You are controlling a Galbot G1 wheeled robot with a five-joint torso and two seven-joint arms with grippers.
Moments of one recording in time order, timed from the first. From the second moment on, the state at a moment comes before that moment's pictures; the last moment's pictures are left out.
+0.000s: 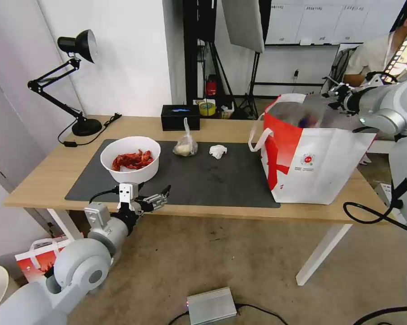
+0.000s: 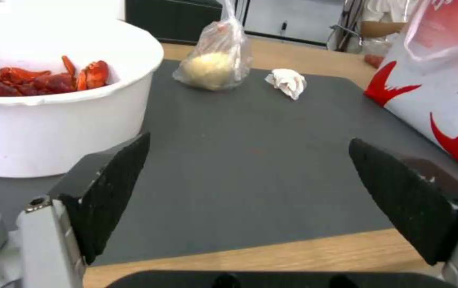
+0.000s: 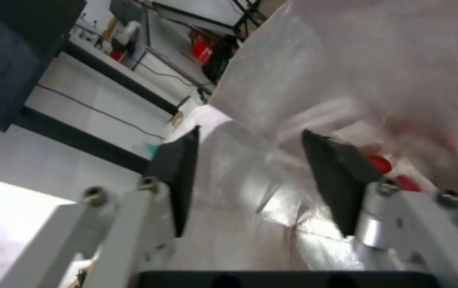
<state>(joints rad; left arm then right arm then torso) 1.22 -0.77 -0.26 -2.19 -0.95 0.25 -0.33 -0.29 0.92 0.41 1.61 1.84 -0.55 1.05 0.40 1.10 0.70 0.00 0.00</state>
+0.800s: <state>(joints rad) 1.22 -0.77 -0.27 -2.19 -0.95 0.24 -0.33 -0.49 0.82 0.46 1.88 1.42 -0.55 0.42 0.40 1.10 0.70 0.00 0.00</state>
